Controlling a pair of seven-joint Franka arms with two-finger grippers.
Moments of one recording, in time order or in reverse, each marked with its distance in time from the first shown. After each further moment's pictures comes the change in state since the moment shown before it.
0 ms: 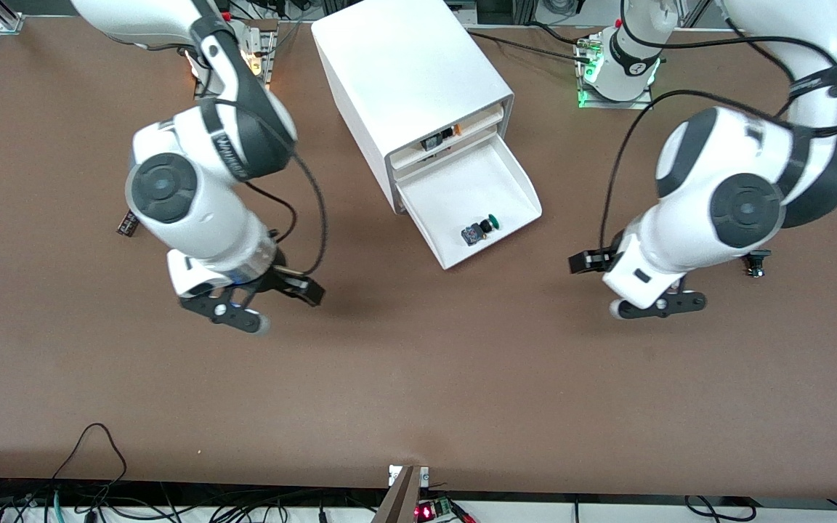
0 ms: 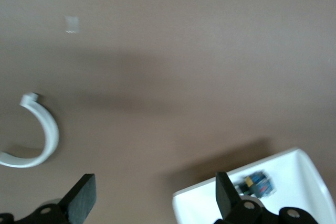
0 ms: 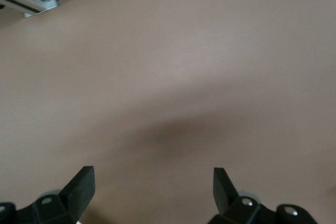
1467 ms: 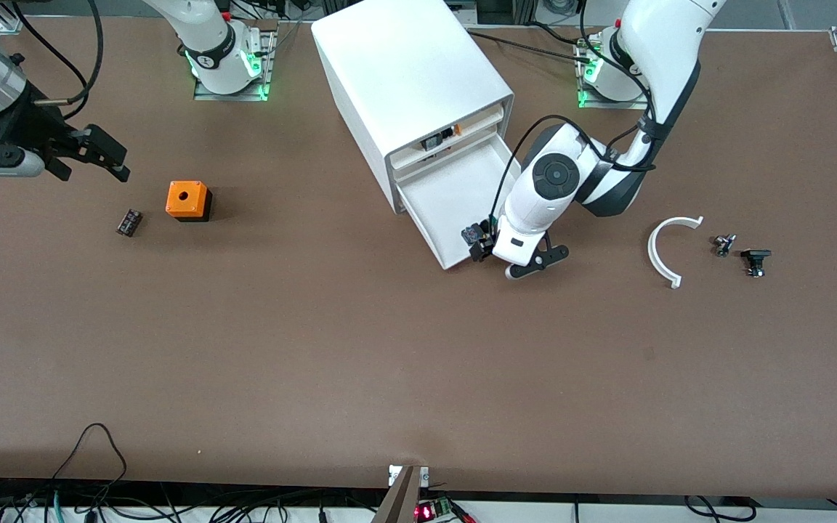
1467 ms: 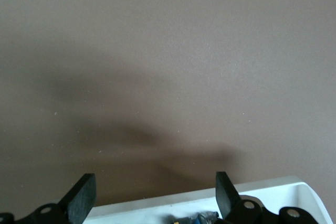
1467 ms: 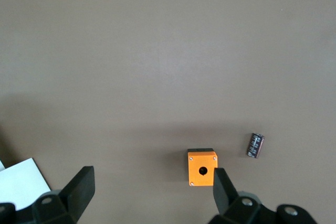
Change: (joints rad) left arm -0.150 0.003 -0.059 -0.554 0.019 0.709 -0.460; right arm -0.277 -0.726 -0.046 -0.664 -0.004 -0.046 -0.607
